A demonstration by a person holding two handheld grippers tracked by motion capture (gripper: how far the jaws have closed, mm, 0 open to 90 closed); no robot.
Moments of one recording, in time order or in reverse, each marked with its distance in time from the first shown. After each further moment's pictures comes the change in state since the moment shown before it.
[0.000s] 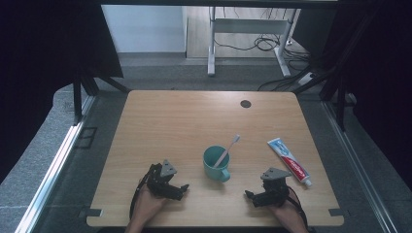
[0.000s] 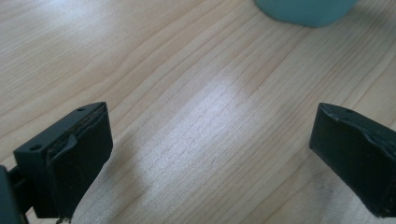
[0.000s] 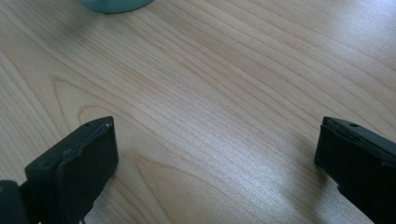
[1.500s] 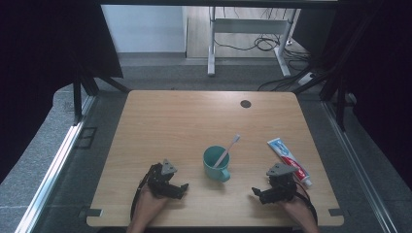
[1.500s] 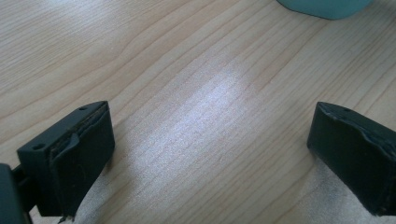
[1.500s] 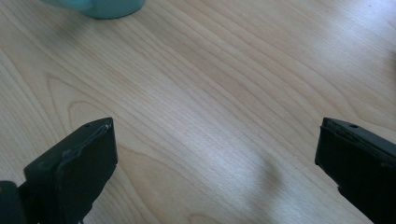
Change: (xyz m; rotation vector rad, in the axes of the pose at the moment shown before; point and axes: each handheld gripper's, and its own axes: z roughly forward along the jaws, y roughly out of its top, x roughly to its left) left arm 0.002 -0.001 0.006 0.032 0.007 -0.043; right arm -0.014 0.013 -0.022 0.026 -0.024 -0.063
